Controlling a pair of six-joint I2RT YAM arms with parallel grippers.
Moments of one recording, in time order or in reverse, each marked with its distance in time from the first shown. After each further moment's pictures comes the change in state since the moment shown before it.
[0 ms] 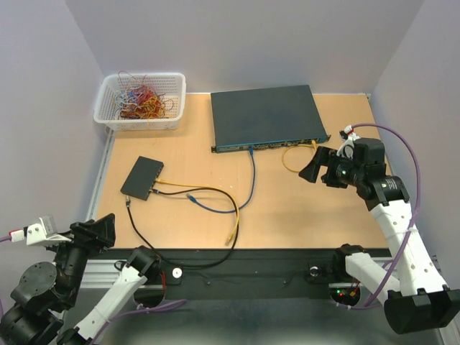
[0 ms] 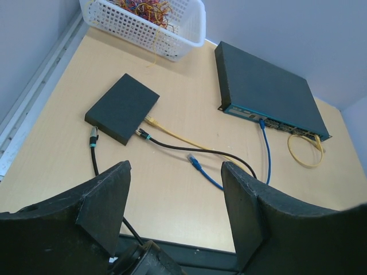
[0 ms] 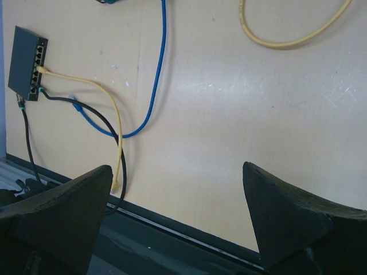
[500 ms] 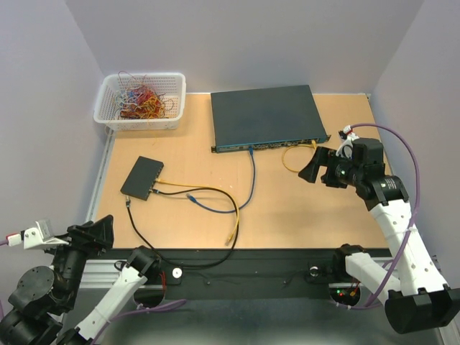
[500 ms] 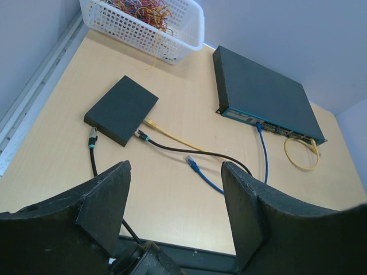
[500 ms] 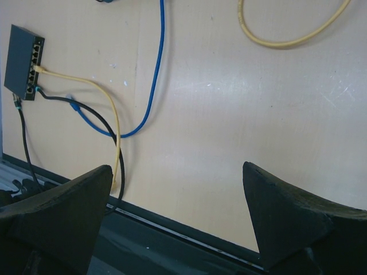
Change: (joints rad) left arm 0.000 -0.025 0.000 -0.002 -0.006 -0.008; right arm 0.012 0.003 0.000 0.000 0.018 0.000
